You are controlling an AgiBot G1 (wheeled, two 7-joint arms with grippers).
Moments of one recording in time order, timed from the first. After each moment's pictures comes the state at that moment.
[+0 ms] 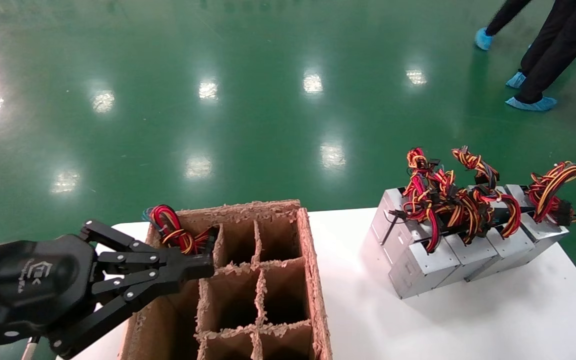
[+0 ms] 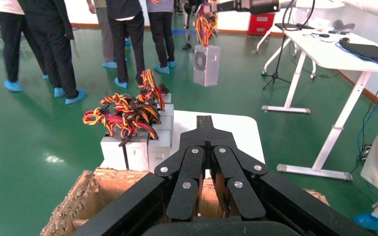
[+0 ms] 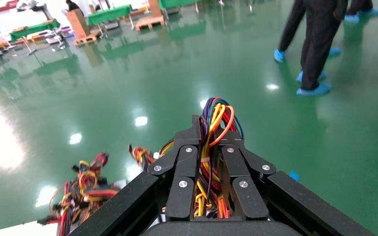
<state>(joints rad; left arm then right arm) -1.10 0.56 0.42 -1.25 0.62 1.44 -0.11 -0.01 -0.40 0.96 0.91 -0.76 -0.97 0.38</state>
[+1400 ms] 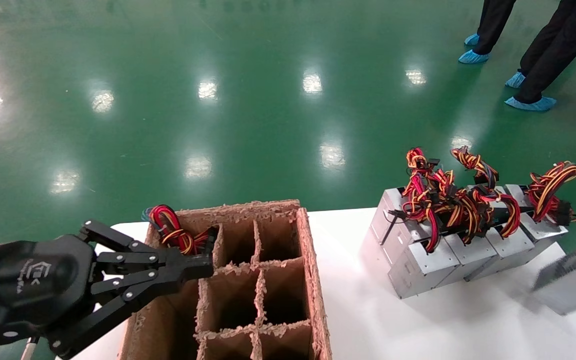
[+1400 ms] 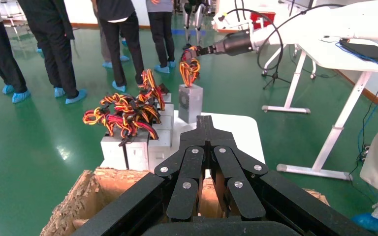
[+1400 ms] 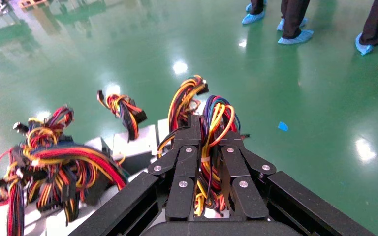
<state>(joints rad) -1.10 0.56 0.42 -1.25 0.62 1.44 -0.11 0.17 -0.50 0.38 1.24 -1.00 -0.36 0.65</state>
